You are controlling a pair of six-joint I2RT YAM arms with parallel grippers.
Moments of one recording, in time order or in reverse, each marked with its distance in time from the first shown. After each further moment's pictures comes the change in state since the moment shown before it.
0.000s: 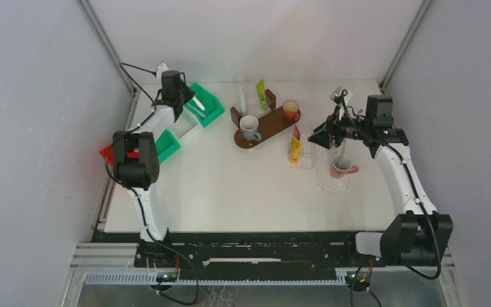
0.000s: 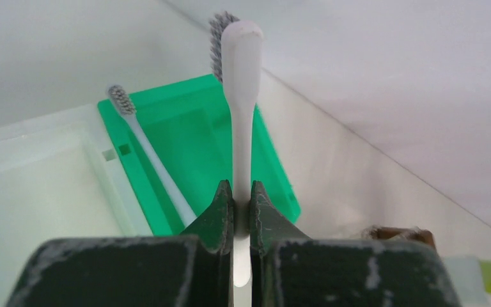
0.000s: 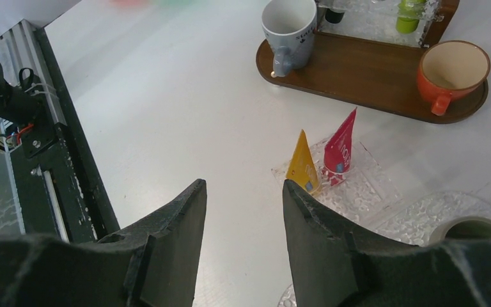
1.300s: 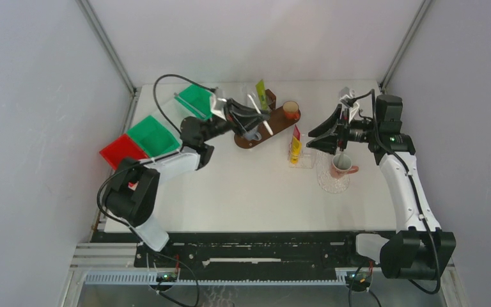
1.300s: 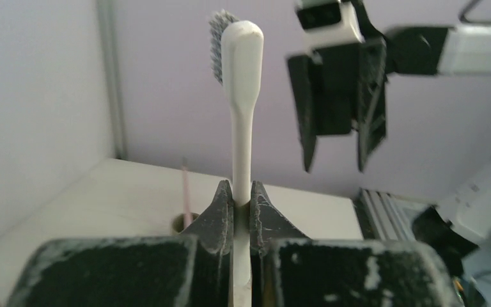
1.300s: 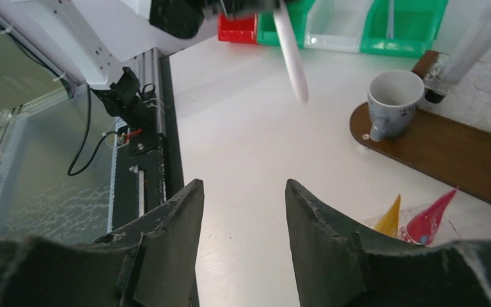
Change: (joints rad) left arm -0.381 -0.415 -0.642 1.322 0.934 0.082; right arm -0.028 -0.080 -0.007 0.051 -0.345 0.100
